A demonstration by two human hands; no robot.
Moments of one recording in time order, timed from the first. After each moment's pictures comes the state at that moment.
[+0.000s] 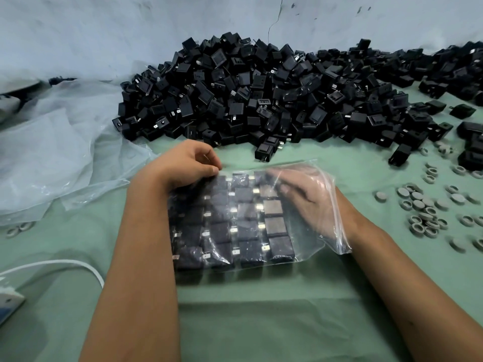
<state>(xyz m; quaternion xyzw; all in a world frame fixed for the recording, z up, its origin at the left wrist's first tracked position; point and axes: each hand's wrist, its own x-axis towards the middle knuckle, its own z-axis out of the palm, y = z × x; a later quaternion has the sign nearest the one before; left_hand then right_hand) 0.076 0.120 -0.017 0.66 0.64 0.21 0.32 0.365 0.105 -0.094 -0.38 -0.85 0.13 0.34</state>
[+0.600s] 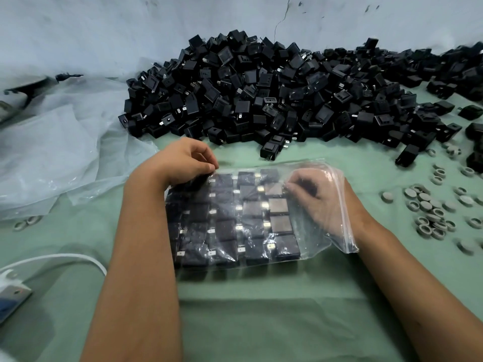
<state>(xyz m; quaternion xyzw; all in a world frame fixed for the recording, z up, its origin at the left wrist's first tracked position) 0.063 0.114 -0.016 0.64 0.67 0.21 0.32 0.359 0.082 -0.067 -0.44 -0.80 0.21 0.35</state>
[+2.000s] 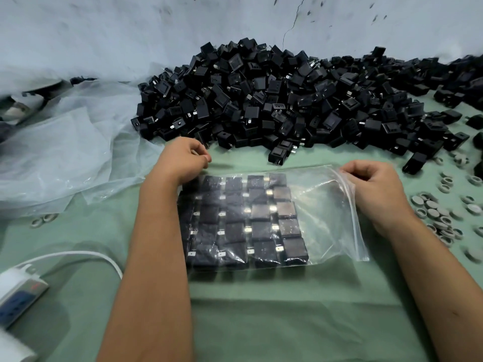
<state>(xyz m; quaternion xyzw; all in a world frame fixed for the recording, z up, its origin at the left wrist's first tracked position) 0.059 0.115 -0.020 0.55 0.73 0.31 0.25 0.402 0.097 -0.055 -0.58 -0.61 0.31 0.45</state>
